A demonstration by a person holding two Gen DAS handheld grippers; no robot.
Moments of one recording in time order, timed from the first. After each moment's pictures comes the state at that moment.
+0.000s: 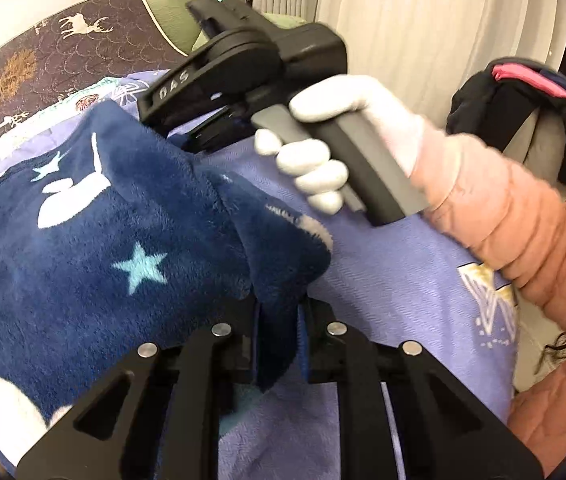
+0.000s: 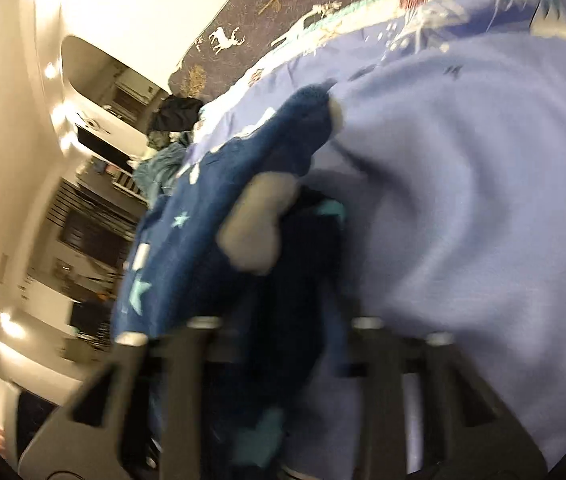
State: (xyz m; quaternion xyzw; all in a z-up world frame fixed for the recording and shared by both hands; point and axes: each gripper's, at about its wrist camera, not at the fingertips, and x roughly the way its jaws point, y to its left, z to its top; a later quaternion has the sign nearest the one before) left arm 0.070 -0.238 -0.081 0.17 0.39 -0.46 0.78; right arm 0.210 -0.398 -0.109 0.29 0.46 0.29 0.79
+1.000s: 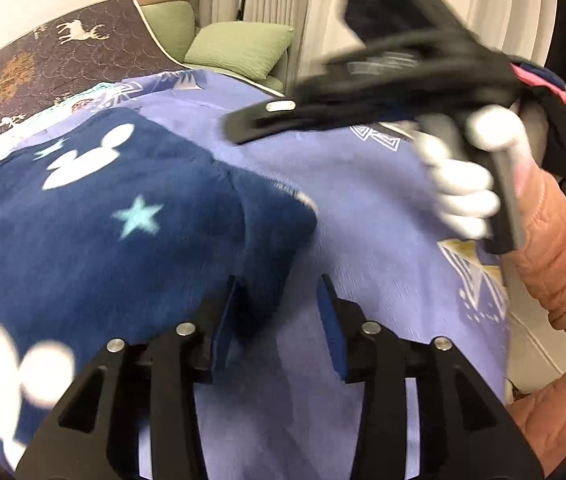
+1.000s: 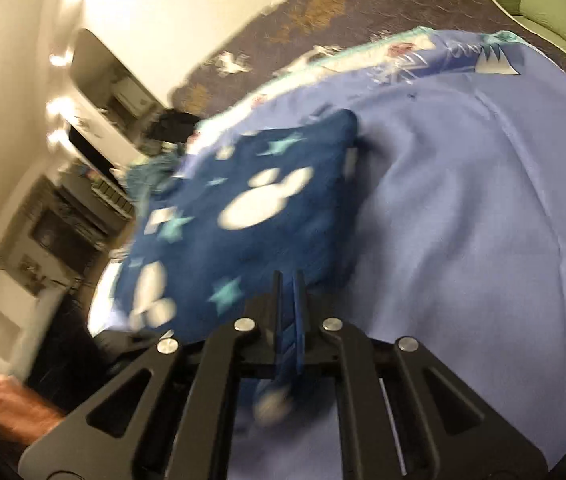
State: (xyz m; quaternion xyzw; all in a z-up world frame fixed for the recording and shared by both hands) left arm 0.047 -0.212 -0.086 0.15 0.37 -0.48 0.78; right arm 0.039 -0.429 -0.064 0.24 0.39 0.25 0.85
